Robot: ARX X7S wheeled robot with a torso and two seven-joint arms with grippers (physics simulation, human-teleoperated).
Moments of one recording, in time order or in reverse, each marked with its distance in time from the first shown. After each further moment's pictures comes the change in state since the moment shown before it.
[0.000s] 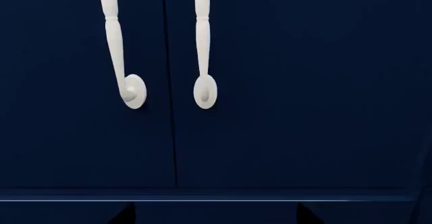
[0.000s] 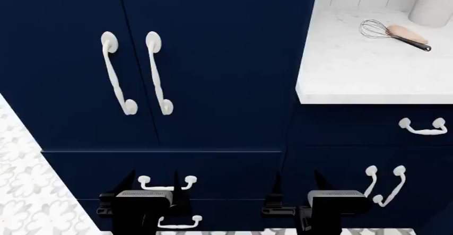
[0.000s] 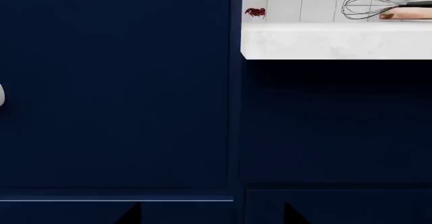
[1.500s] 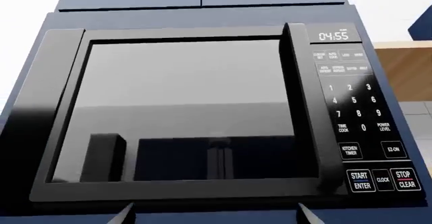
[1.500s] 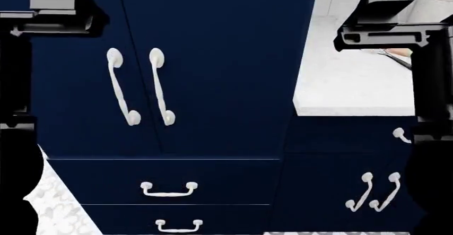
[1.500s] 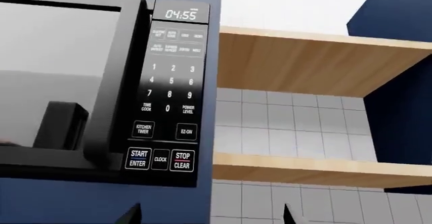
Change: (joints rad) left arm -0.808 -0.258 -0.091 0.853 -0.346 -0.813 -0.165; right arm 0.838 0.250 0.063 -0.956 0.325 1.024 0.210
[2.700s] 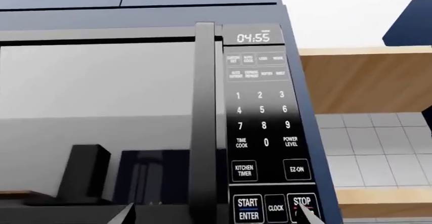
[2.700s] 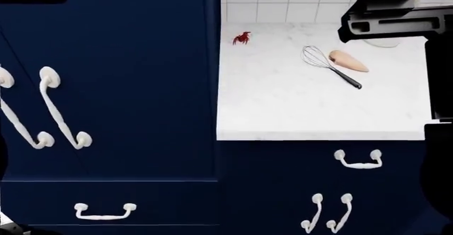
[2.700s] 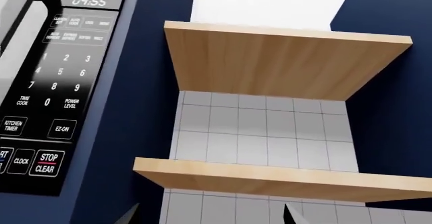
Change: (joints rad) left arm -0.148 -0.035 -0.060 0.050 -0.112 -0.150 -0.046; right arm 0.097 0.033 0.034 -0.047 0.160 0.090 0.061
